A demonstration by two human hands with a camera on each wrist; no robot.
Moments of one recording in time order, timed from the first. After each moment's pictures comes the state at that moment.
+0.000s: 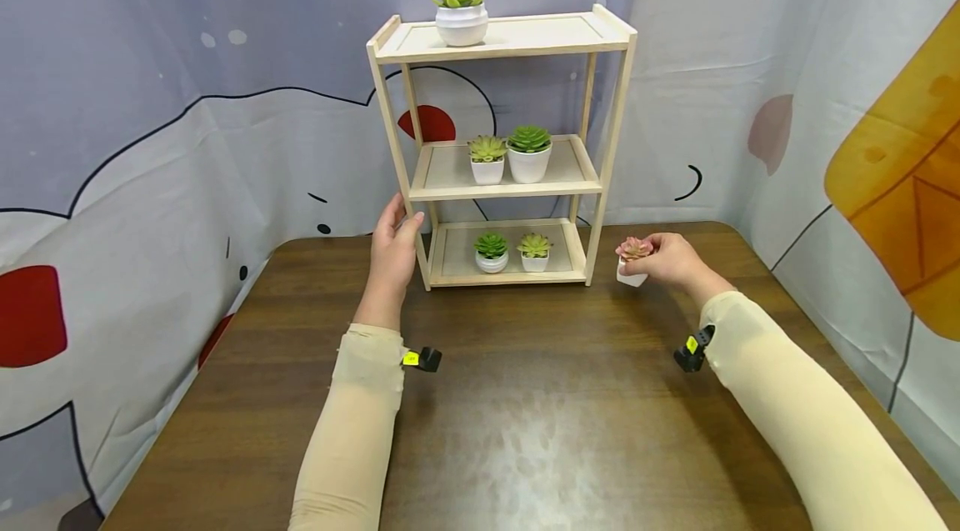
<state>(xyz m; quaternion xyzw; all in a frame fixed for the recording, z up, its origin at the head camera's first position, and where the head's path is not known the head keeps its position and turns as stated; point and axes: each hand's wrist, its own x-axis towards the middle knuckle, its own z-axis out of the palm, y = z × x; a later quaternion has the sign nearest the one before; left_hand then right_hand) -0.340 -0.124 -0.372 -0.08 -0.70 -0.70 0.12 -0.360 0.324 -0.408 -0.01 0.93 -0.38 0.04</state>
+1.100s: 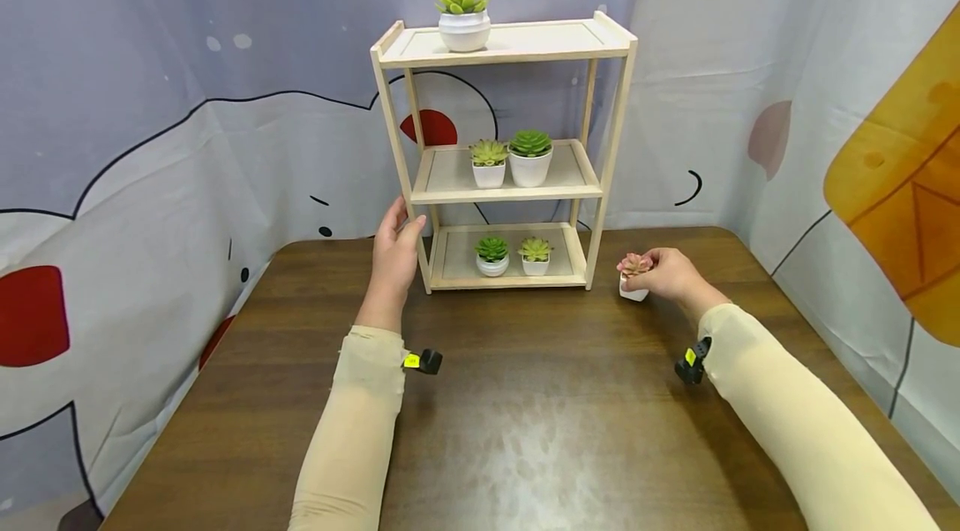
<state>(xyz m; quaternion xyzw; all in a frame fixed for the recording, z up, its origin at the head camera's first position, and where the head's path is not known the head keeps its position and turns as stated) -0.344 -0.125 -0.374 -0.07 -0.70 -0.70 0.12 -0.360 0.328 -0.432 0.00 0.93 -0.37 0.03</state>
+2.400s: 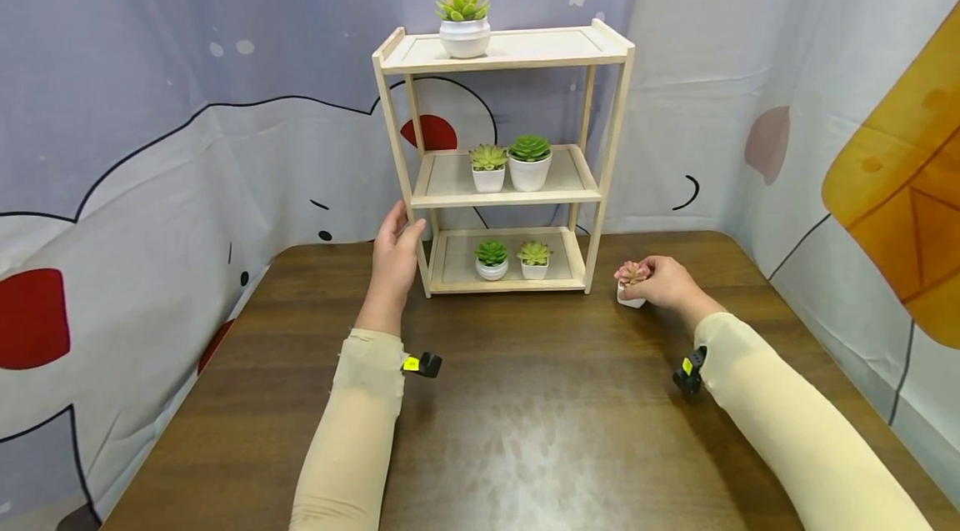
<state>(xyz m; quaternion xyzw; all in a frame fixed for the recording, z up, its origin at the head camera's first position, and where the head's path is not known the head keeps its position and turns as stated) -0.344 -0.128 -0.373 -0.06 -0.70 -0.70 0.10 -0.353 0.325 -0.438 -0.01 0.95 -0.31 0.01</state>
